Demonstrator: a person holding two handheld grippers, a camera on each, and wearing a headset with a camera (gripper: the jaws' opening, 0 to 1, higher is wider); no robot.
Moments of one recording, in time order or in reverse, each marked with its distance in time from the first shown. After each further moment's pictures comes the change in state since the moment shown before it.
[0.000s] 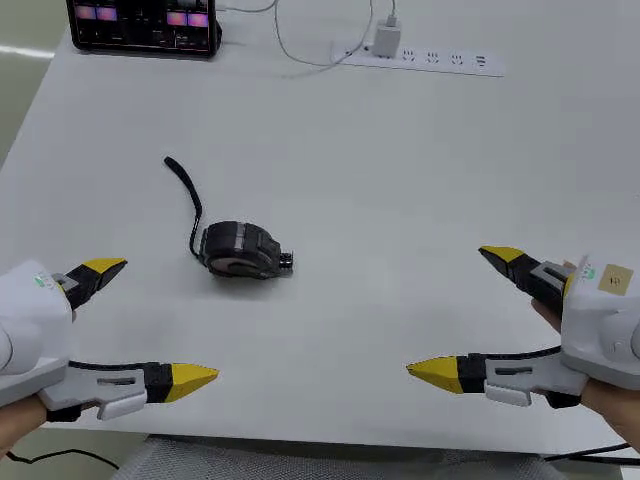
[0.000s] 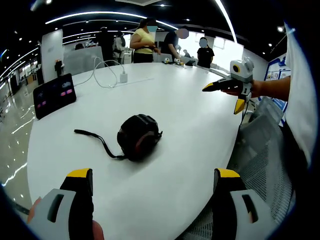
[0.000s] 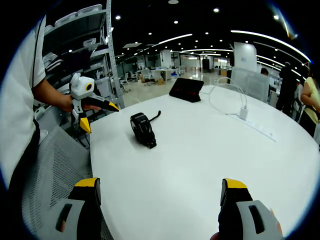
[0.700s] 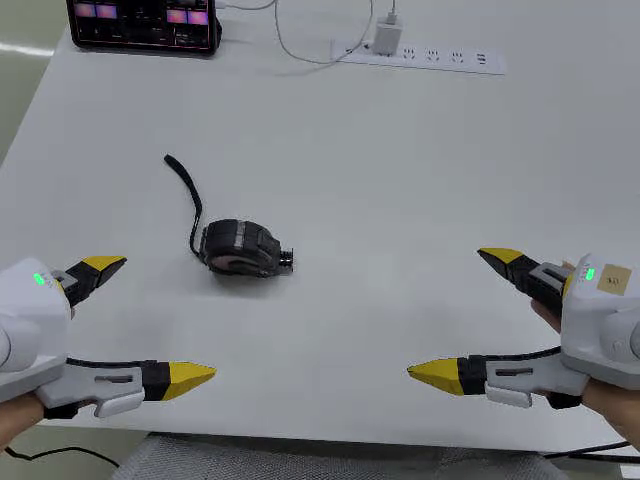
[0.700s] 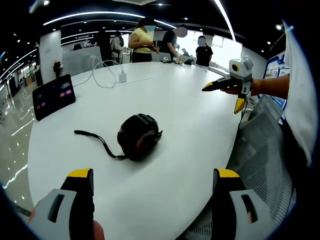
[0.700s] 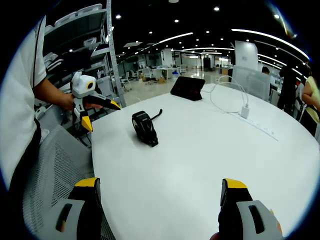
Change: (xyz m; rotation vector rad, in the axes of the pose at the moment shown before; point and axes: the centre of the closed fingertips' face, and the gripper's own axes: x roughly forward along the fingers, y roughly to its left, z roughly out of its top) left arm -0.001 0.001 0.000 0.015 0.007 -0.003; right arm 0.001 0.003 -0.003 0.005 0.010 0.014
